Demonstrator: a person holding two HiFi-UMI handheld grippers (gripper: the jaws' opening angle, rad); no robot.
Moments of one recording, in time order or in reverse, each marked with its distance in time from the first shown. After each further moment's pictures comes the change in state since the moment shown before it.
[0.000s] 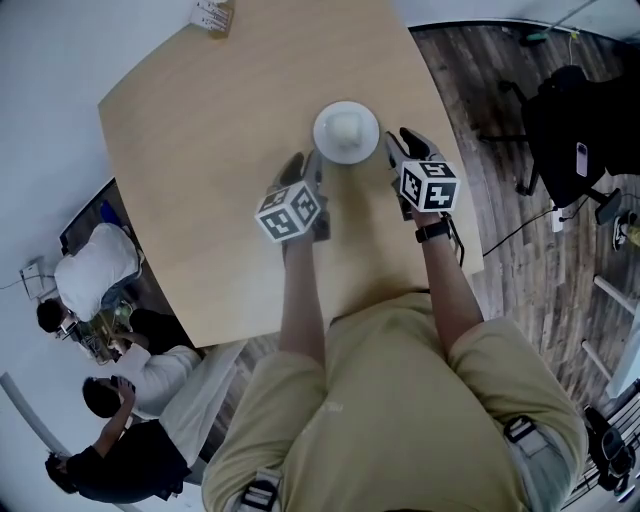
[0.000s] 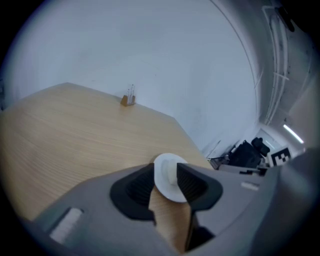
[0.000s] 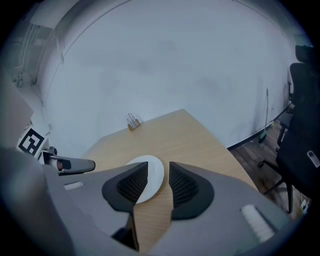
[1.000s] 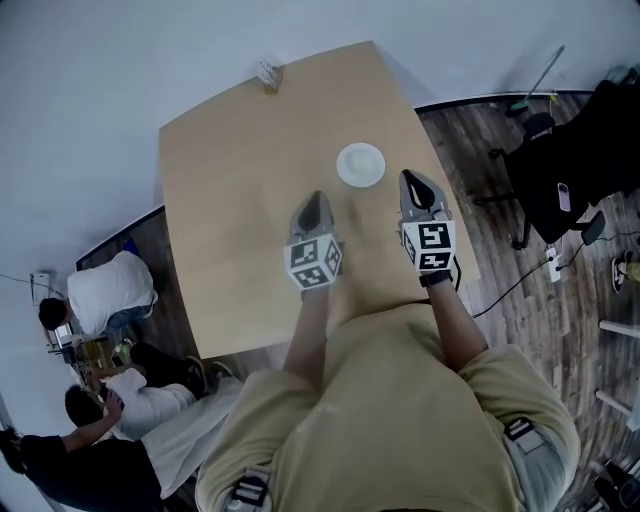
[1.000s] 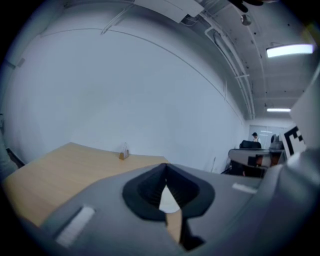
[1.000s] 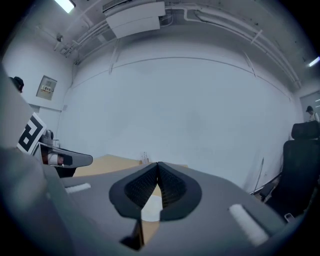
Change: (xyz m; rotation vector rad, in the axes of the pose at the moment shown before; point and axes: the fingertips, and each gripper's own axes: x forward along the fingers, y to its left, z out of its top) left arm -0.196 -0.085 0.043 0.302 -0.423 -0.014; right arm -0.205 0.130 0.072 -0.409 -0.447 -0.086
